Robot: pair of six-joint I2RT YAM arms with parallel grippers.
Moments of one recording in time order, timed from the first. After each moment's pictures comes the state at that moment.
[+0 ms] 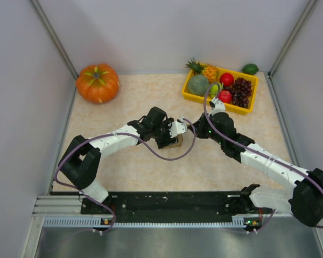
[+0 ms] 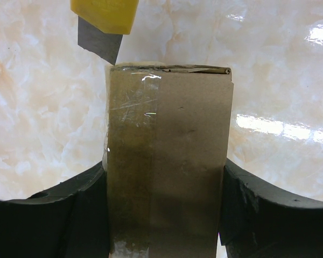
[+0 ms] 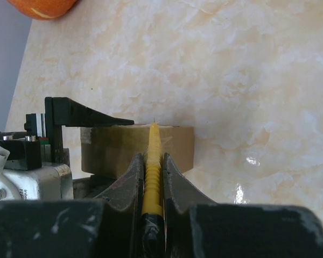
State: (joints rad) left arm -0.70 1.62 1.04 -0.27 0.29 0.64; right arm 0.63 1.14 0.72 0.01 0.07 0.63
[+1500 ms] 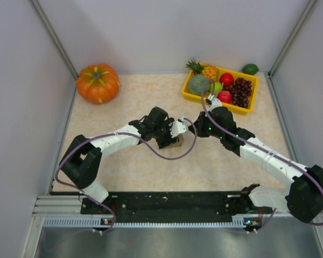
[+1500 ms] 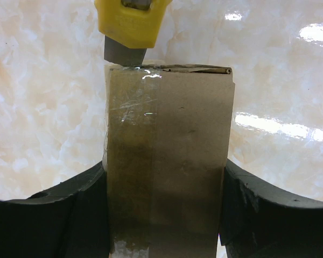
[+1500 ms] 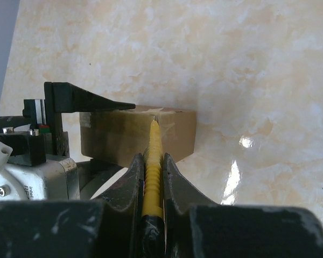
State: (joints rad) left arm -0.71 1.63 1.05 -0.28 0.26 0.61; right arm 0.60 1.19 0.81 -0.13 -0.07 0.57
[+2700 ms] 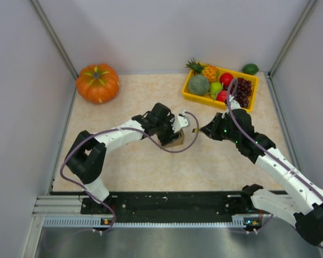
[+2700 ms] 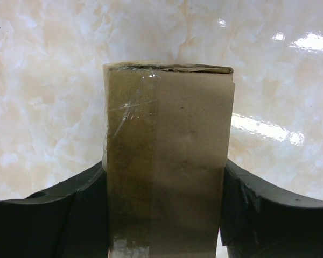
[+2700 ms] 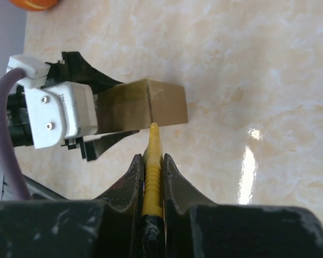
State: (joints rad) left arm -0.70 1.69 1.14 -0.33 0.25 0.53; right arm 0.52 0.95 0.82 -0.39 -0.06 0.65
